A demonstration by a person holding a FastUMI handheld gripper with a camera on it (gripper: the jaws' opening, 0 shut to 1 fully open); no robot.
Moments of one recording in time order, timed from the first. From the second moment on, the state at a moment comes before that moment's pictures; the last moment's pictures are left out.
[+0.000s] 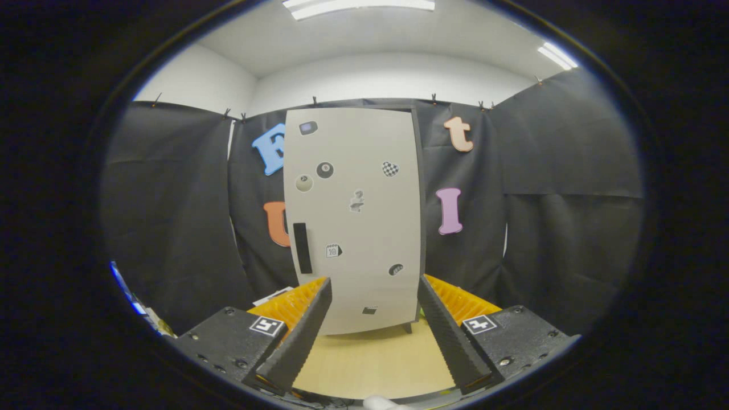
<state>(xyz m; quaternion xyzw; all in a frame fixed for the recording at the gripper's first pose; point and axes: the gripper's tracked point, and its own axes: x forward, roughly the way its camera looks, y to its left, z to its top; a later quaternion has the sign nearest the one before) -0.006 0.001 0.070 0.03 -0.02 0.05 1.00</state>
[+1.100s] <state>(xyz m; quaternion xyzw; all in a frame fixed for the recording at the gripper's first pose) -0.003 -0.008 0.066 0.02 -0.01 0.05 1.00</state>
